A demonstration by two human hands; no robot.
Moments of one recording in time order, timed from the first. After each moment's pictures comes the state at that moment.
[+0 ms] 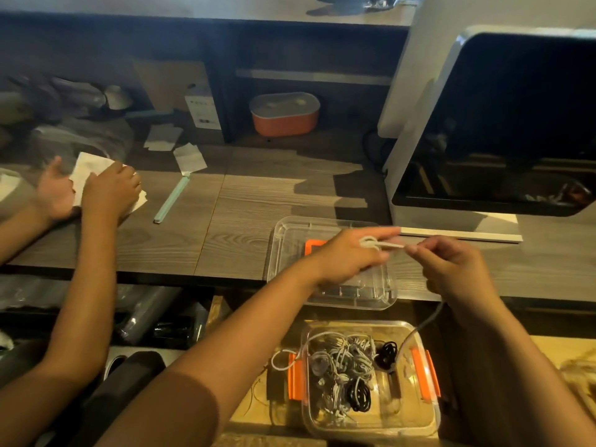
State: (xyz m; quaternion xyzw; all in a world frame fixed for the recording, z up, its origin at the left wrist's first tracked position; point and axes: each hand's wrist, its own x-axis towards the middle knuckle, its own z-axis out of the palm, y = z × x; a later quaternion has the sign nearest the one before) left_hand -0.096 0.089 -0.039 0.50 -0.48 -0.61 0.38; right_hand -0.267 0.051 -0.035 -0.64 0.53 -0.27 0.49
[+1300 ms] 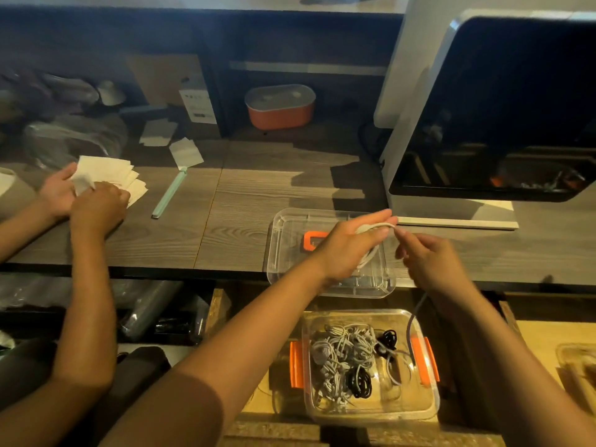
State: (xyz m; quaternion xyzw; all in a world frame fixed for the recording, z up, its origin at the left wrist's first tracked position) left_hand -0.103 0.100 -0.041 0.51 -0.48 -0.57 0.44; right_hand -0.250 0.061 -0.040 -0.63 0.57 -0.23 0.48
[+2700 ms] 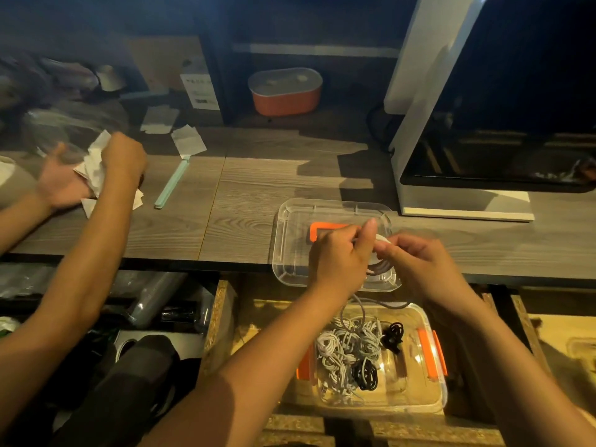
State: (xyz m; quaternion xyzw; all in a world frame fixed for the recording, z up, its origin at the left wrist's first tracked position) left_hand -0.115 0.109 -0.090 0.68 -0.50 -0.21 0.49; right_hand -0.241 0.073 -0.051 -0.69 0.42 -0.22 0.55
